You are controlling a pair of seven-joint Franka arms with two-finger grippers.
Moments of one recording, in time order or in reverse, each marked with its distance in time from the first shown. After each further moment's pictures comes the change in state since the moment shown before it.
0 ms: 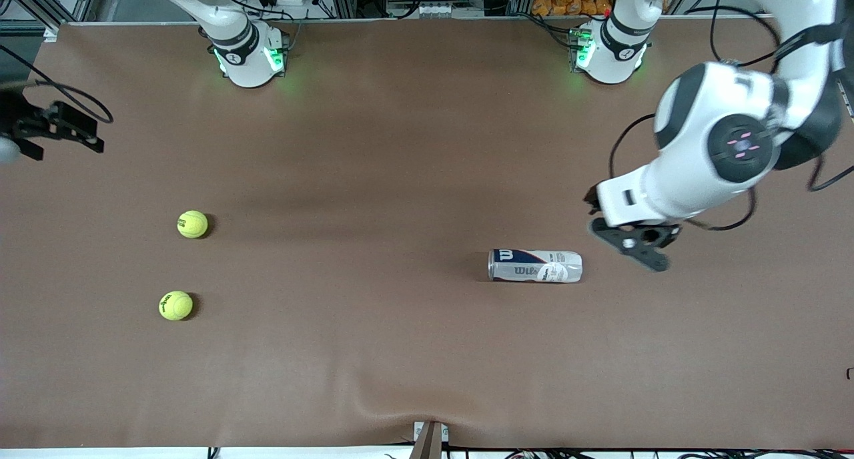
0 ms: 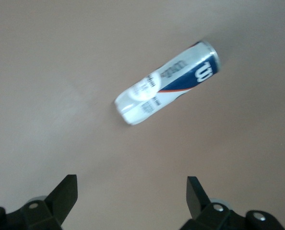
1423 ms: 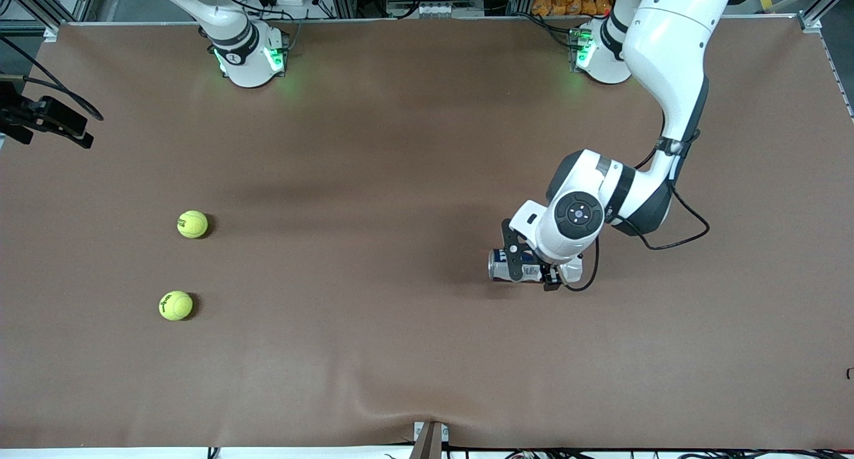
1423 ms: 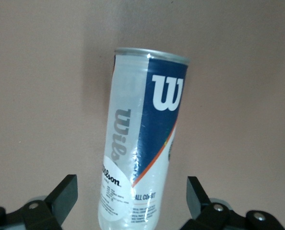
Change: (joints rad) left arm -0.100 0.268 -0.001 -0.087 0.102 0.388 0.631; right arm 0.000 -0.011 0.001 -0.015 -0.031 0.002 0.202
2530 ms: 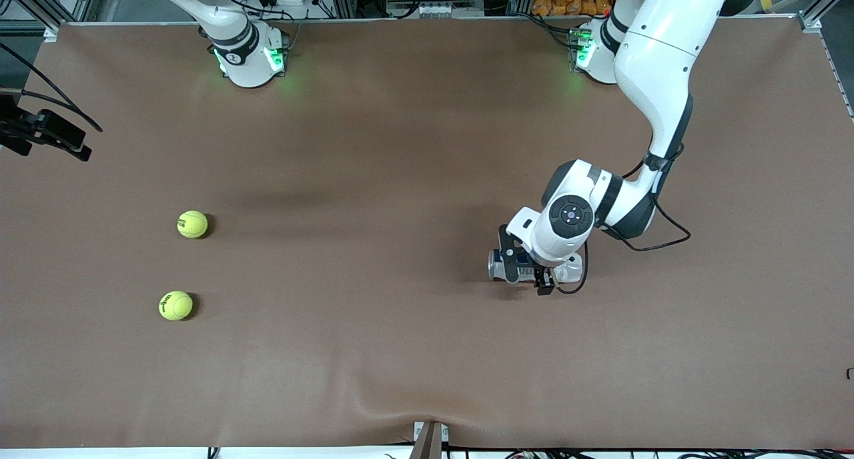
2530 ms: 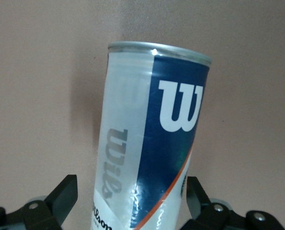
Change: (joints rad) left arm 0.003 0.045 0.001 -0.081 0.008 0.182 -0.032; right arm -0.010 0.020 0.007 -0.004 0.001 0.053 0.018
